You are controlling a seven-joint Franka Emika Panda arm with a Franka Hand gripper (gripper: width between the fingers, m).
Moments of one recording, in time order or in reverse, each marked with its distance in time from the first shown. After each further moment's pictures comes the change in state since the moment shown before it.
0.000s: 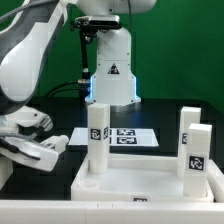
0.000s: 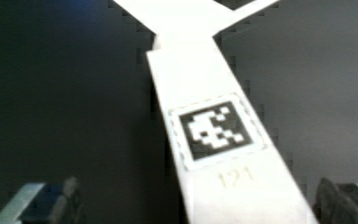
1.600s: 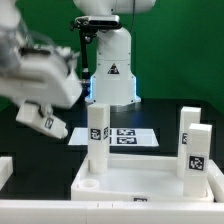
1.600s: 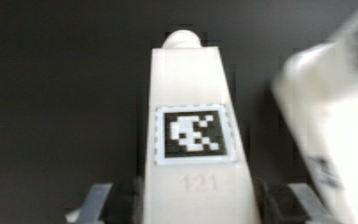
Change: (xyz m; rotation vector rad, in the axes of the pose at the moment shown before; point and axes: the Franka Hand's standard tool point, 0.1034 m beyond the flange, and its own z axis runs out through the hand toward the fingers) arm -0.085 -0.059 -0.118 -0.005 0.588 -0.229
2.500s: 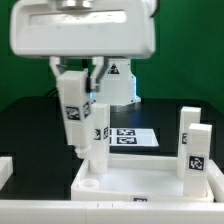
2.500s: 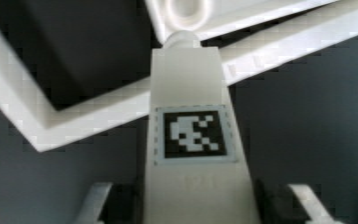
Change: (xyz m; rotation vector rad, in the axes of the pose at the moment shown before) arm 0.006 -0.105 -0.047 0.058 0.819 -0.083
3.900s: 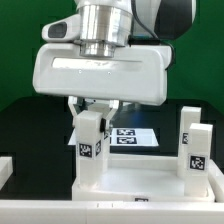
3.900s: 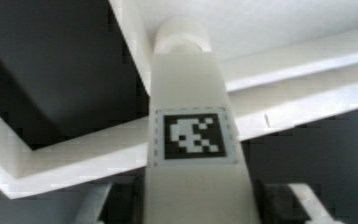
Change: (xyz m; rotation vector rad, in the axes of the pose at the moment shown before) arm -0.042 -0.004 0.054 -0.053 -0.015 -0.063
